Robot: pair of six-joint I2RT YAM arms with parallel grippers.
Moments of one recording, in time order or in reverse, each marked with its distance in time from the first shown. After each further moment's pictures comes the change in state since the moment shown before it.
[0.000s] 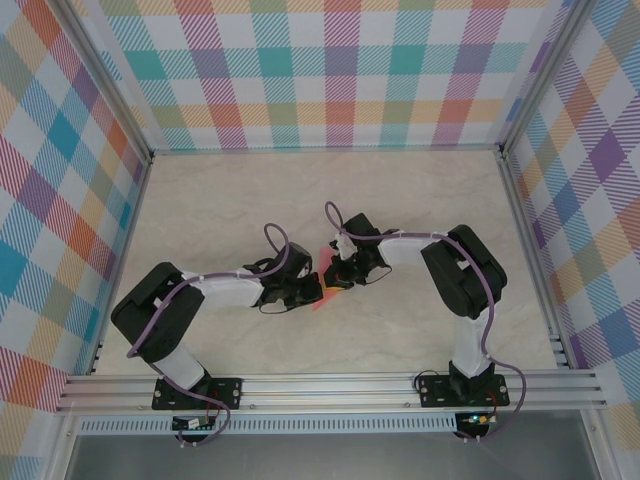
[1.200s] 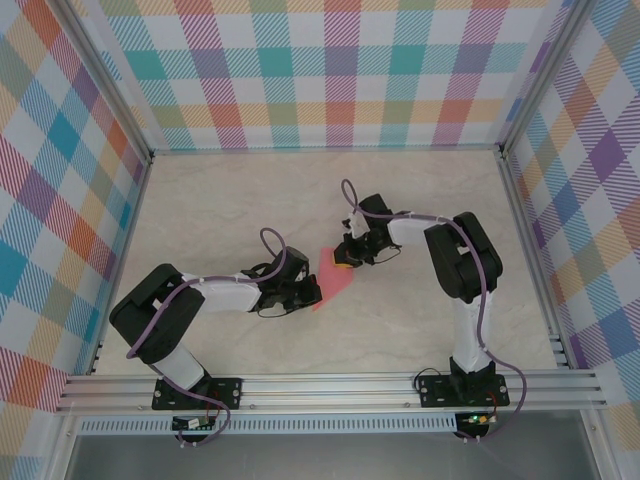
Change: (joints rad) left arm 0.000 0.000 -0.059 0.074 0.000 -0.045; right arm -0.170 0.121 0.164 -0.050 -0.045 -0.081
